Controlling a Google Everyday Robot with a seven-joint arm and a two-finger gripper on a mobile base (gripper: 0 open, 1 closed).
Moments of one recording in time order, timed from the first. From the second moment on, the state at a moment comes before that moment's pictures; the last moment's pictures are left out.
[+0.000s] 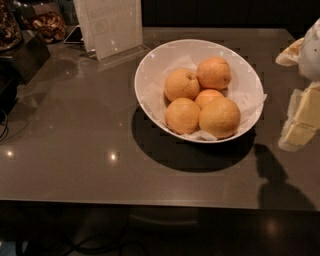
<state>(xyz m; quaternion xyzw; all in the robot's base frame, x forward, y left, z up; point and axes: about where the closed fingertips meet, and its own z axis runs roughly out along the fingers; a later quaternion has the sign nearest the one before) 0.438 -0.217 0.976 -0.60 0.78 -0.03 0.16</state>
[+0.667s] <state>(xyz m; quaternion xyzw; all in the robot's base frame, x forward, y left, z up) 0.447 -0.214 0.981 -0.59 0.79 -0.01 0.20</state>
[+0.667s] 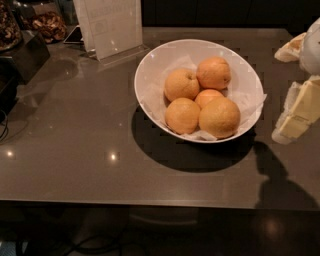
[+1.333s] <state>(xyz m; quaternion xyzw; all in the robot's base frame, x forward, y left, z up) 0.467 -0.193 0.983 -0.56 0.78 0.06 0.26</state>
